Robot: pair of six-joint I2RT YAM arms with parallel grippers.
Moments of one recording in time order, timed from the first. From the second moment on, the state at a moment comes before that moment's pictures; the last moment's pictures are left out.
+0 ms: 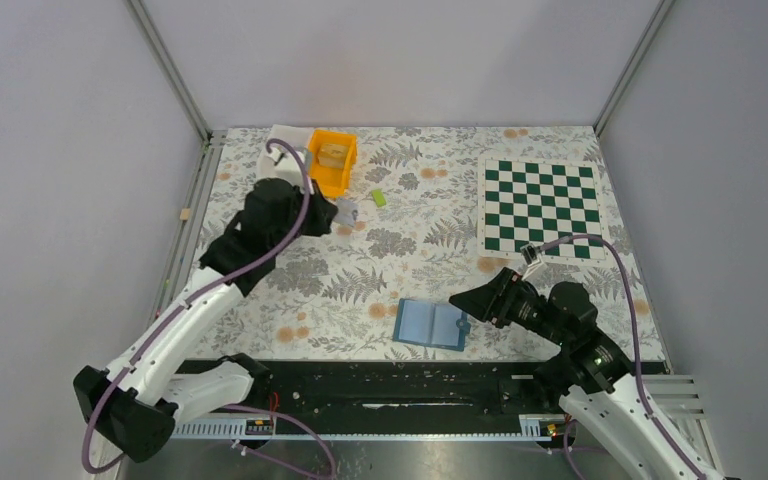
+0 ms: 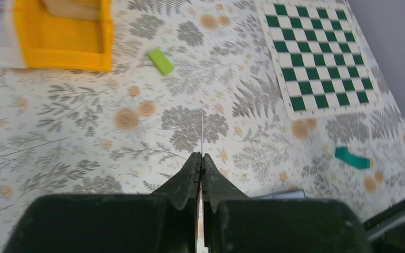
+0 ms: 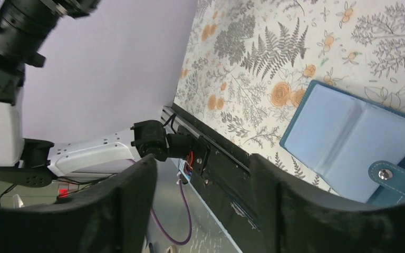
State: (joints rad) left arm -0.61 1.03 1.00 -0.35 -0.09 -0.38; right arm 0.56 0.28 0.38 -0.31 -0.36 1.02
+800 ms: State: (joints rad) left arm 0.14 1.66 1.54 -0.53 0.48 -0.41; right arm 0.56 0.61 0.54 -0.40 -0.41 0.93
